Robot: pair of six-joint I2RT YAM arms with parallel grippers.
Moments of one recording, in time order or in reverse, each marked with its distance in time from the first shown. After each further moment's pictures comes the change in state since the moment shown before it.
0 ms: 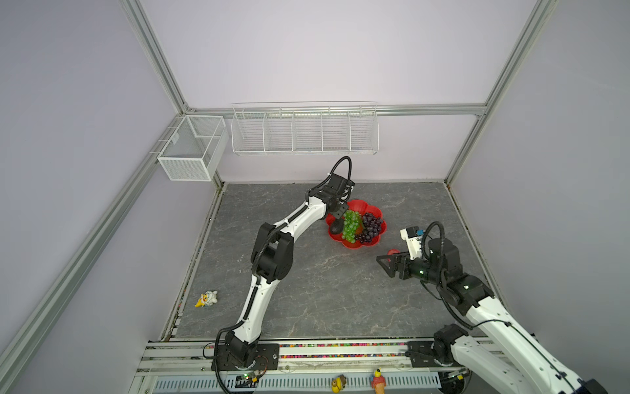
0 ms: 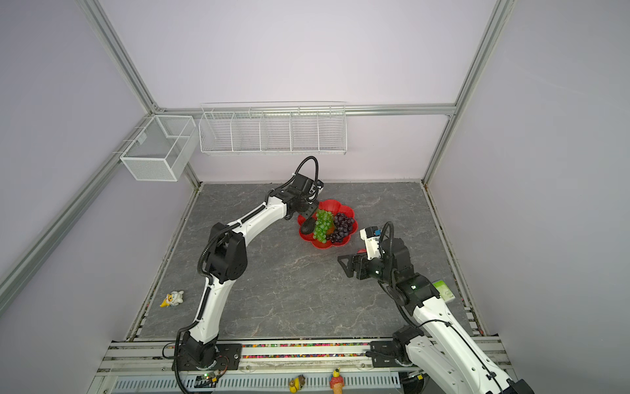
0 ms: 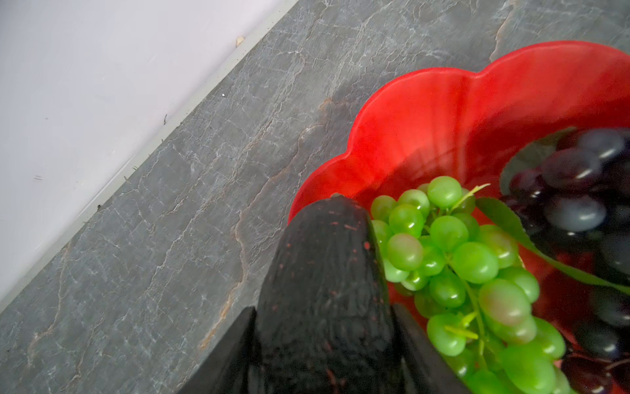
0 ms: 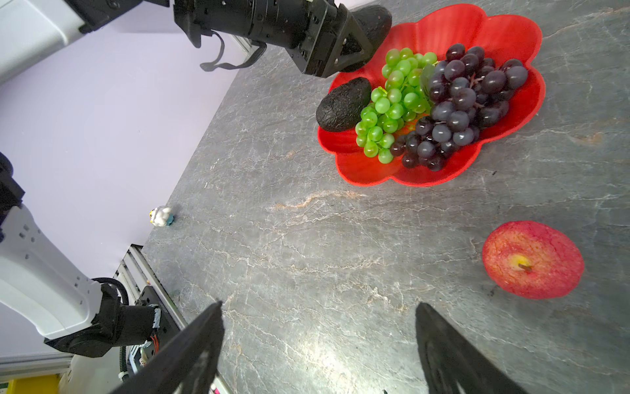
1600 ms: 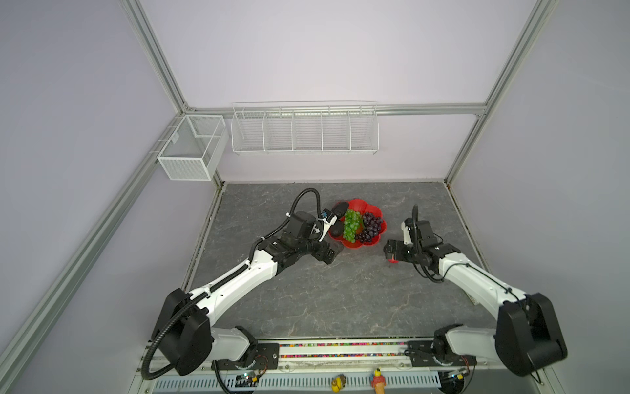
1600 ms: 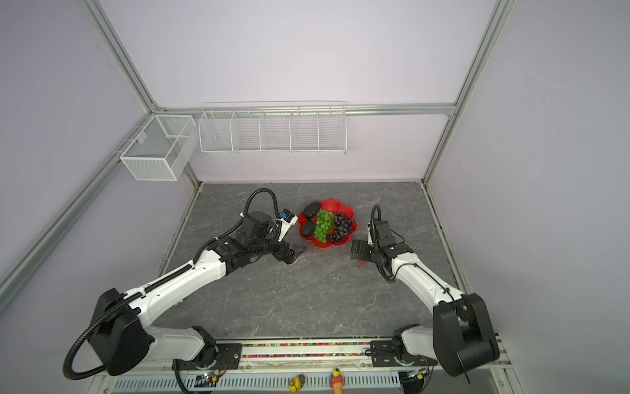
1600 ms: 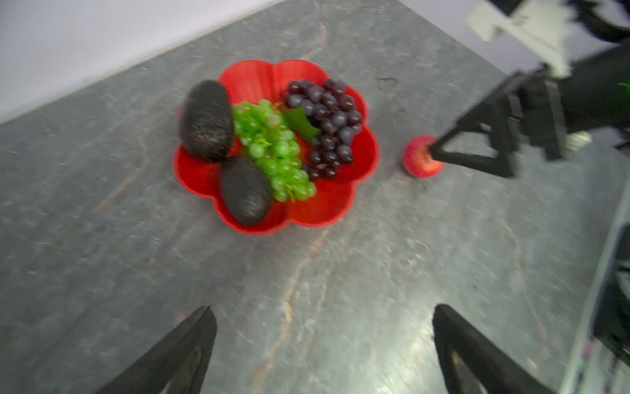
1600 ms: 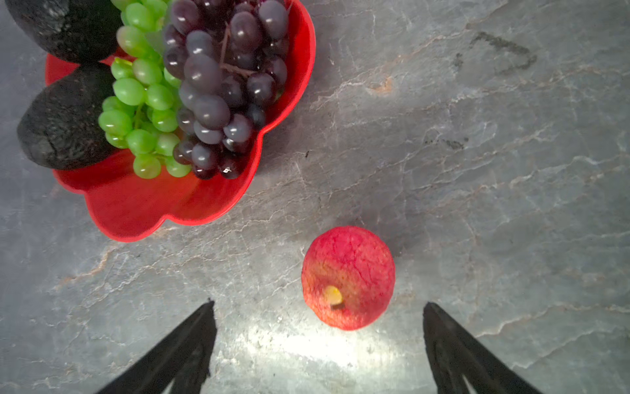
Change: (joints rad) left arm -0.087 -1.043 -1.146 0.353 0.353 -0.248; right arm -0.111 0.555 0.170 -0.028 0.337 -0.017
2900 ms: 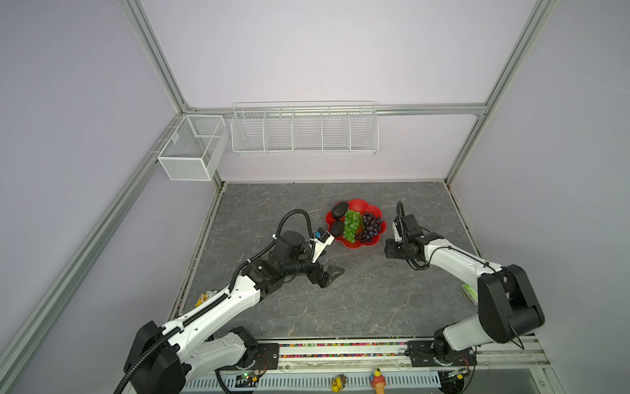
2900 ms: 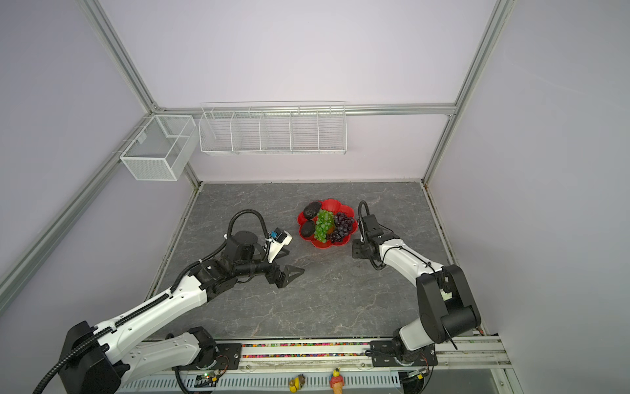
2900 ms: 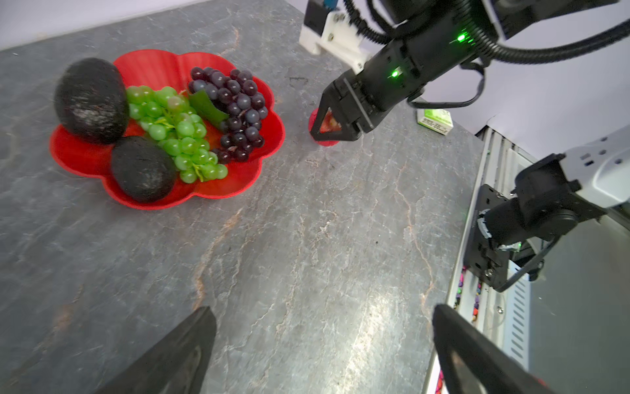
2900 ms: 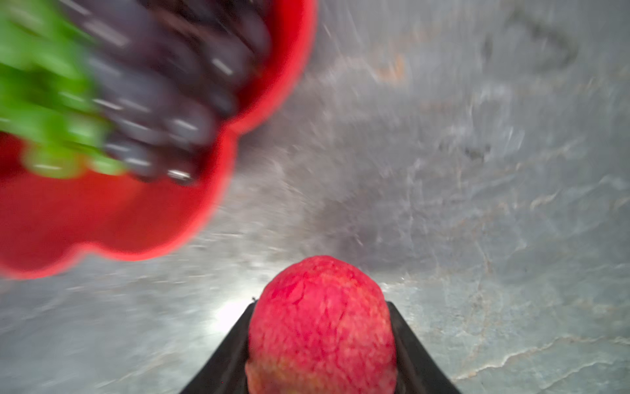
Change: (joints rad) left arm -0.026 -0.203 -0.173 0.054 0.126 -0.058; right arm 0.054 0.128 0.137 -0.068 0.062 -0.040
